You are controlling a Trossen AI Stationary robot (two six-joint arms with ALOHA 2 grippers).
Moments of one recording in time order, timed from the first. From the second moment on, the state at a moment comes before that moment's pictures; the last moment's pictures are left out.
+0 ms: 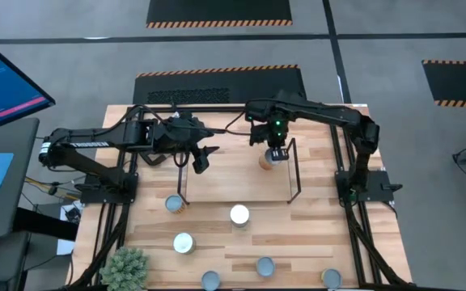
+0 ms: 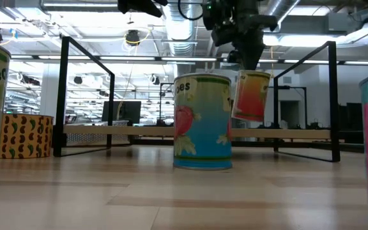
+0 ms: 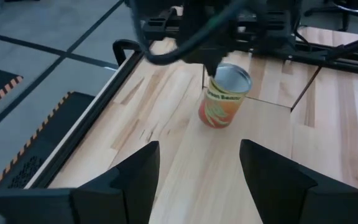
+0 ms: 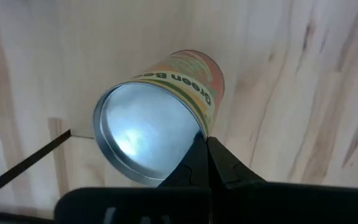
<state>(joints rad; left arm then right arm) 0.03 1.30 1.36 -0.66 -0.30 -0.17 -0.33 1.86 1.81 -1.54 -0.08 -0.42</state>
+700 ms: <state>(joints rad) 0.03 1.30 1.36 -0.66 -0.30 -0.17 -0.32 1.90 1.80 -1.54 -0.06 -0.39</state>
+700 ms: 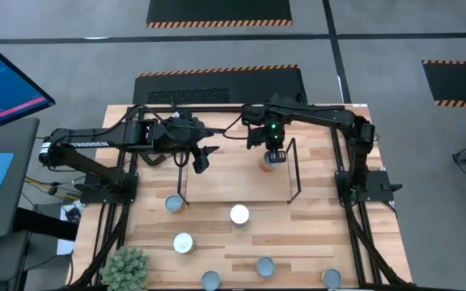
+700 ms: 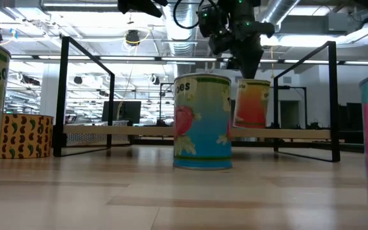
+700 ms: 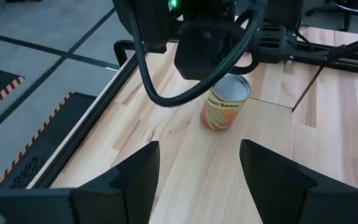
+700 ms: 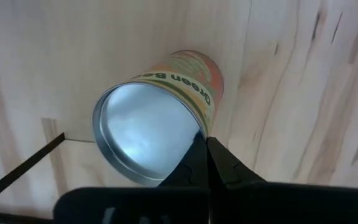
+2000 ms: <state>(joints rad) 0.03 1.30 1.36 -0.68 -0.30 -0.14 -0.28 1.72 2.06 -1.57 -0.09 -0.15</state>
